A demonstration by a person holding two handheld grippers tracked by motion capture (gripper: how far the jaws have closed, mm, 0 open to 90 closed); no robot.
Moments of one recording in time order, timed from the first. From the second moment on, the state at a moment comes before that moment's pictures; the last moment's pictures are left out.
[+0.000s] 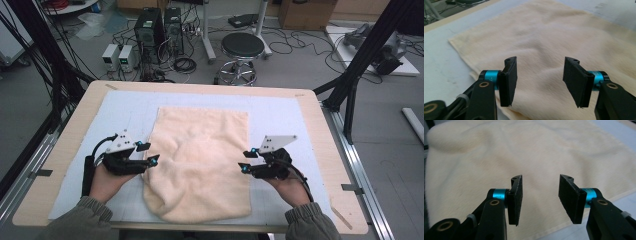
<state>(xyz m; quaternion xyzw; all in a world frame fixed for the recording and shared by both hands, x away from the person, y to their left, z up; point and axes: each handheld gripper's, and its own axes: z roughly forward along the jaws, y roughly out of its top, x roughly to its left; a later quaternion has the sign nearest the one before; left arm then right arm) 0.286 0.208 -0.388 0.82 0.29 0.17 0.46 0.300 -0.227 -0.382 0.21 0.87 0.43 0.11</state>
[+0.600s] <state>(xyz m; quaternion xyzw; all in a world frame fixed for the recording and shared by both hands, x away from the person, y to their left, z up) 0.269 0.186 -0.429 0.88 0.22 0.13 0.40 0.278 -0.211 -0.438 0.18 0.90 0.39 0.03</state>
